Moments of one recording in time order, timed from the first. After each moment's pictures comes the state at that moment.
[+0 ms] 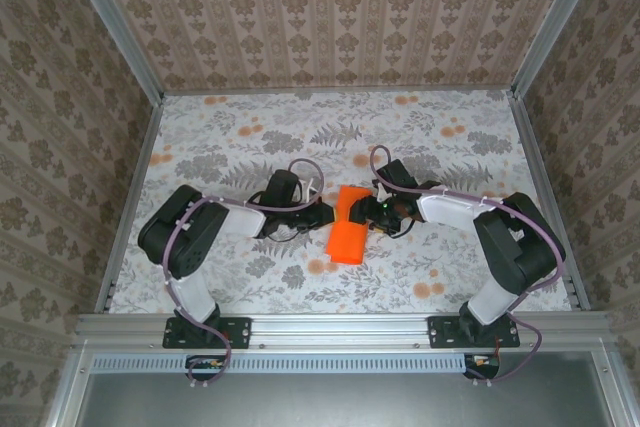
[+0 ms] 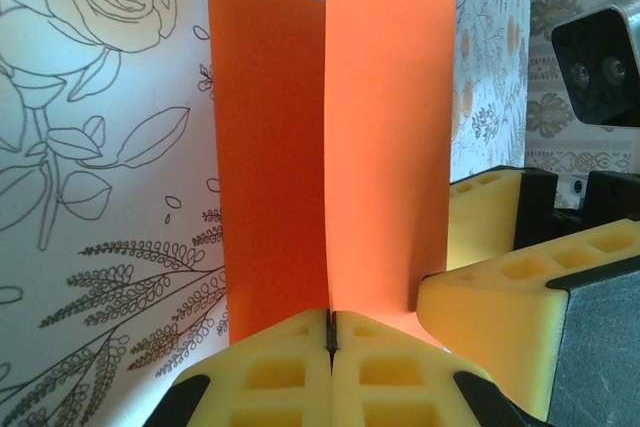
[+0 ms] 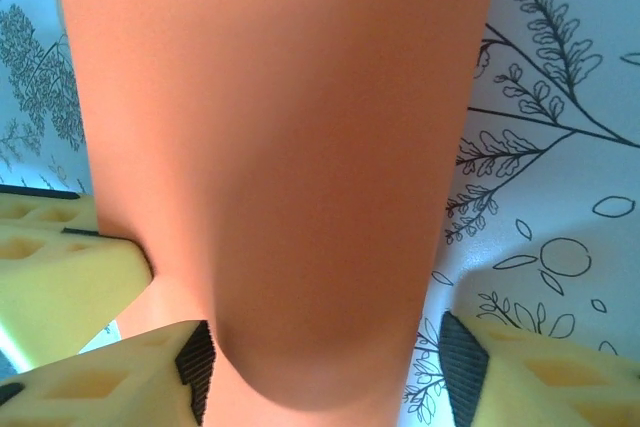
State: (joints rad) left arm -0.64 1.78 0.69 0.39 0.68 -0.86; right arm 0.49 1.64 0.85 -0.31 -0.37 0.75
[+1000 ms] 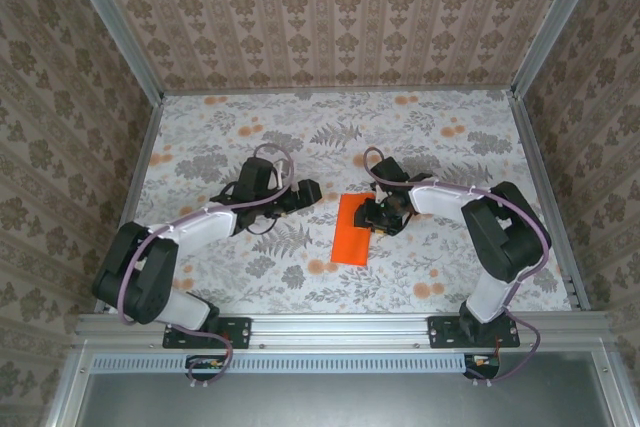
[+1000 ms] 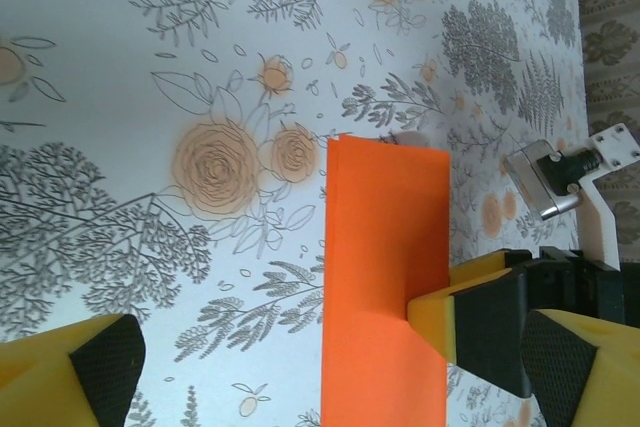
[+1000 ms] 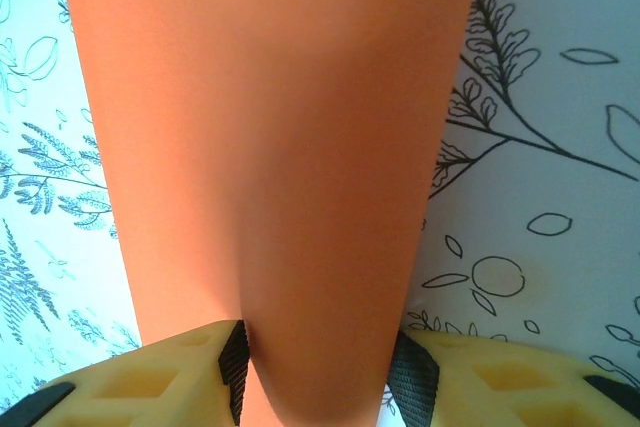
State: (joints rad) left arm -0.53 1.44 0.69 0.02 0.42 -0.73; right arm 0.49 1.76 0.93 -0.46 -0.33 0.66
